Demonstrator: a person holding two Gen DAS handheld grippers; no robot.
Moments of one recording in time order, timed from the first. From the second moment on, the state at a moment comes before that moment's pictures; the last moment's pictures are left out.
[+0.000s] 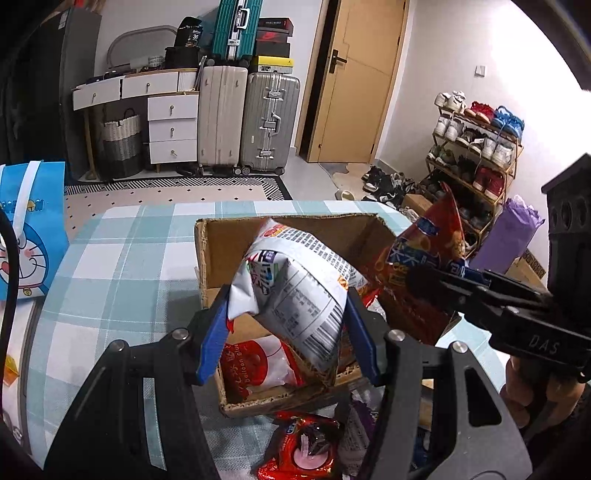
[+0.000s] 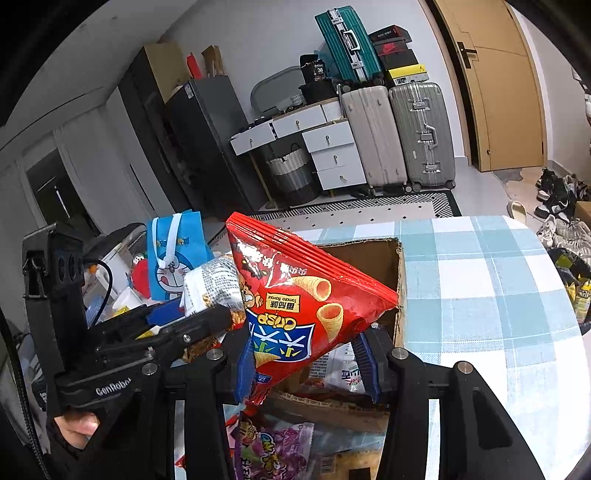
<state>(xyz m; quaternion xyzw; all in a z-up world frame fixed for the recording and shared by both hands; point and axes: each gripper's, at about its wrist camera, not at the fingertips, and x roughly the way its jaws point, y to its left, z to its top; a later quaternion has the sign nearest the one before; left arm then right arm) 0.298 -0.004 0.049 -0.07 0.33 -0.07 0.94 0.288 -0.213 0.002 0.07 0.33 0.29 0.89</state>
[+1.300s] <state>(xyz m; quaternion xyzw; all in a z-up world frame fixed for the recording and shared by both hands) 0.209 0.013 0.044 -0.05 0.31 -0.03 0.95 0.246 -0.243 -0.004 0.05 0.32 0.26 0.91</state>
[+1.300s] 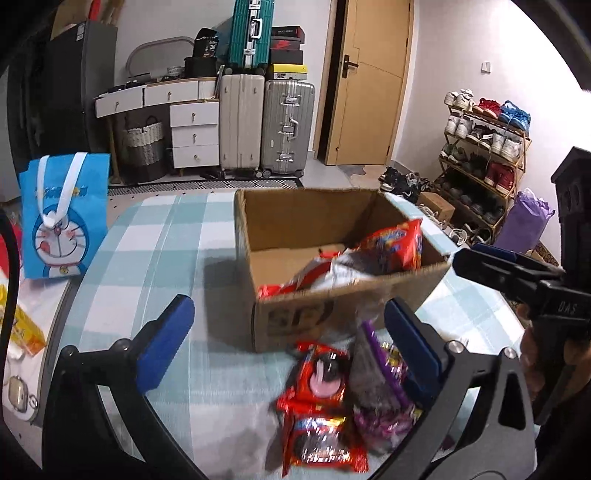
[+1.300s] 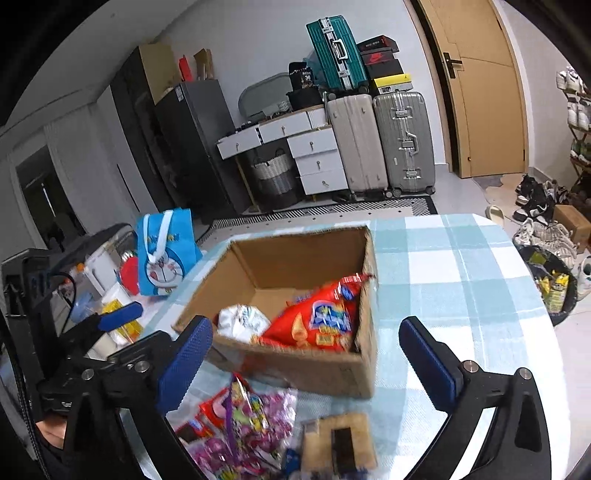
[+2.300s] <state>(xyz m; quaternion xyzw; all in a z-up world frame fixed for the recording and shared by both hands) 0.162 0.025 -0.026 -0.05 0.37 -0.02 0.93 0.187 -0.258 -0.074 -0.05 0.40 0.23 0.89</state>
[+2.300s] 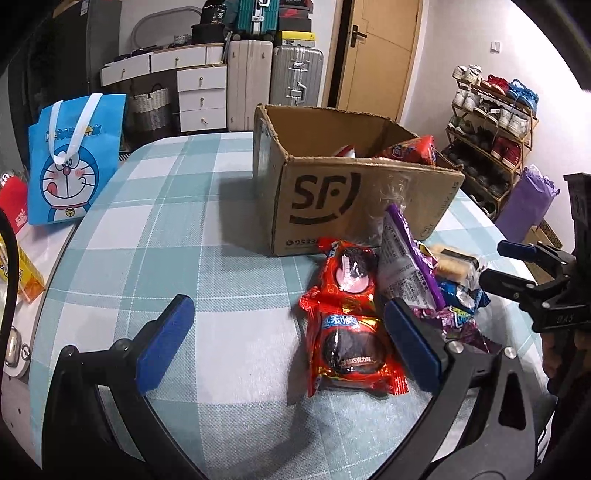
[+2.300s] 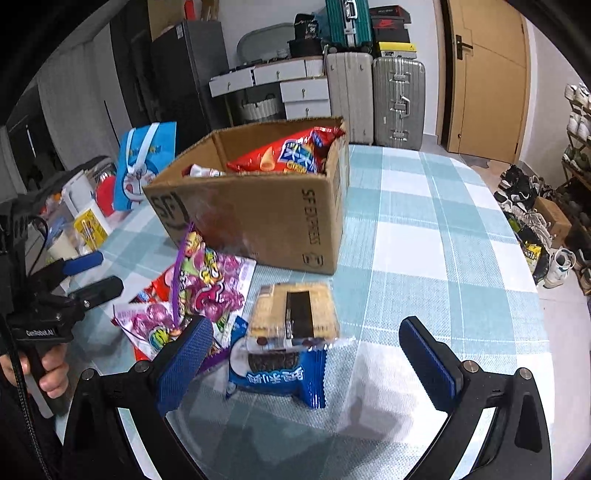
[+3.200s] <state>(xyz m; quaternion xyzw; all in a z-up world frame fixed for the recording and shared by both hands) 0.169 0.009 -0.052 -0.02 0.42 -0.05 0.91 0.186 -0.235 -0.113 -0.10 0.45 0.23 0.86</state>
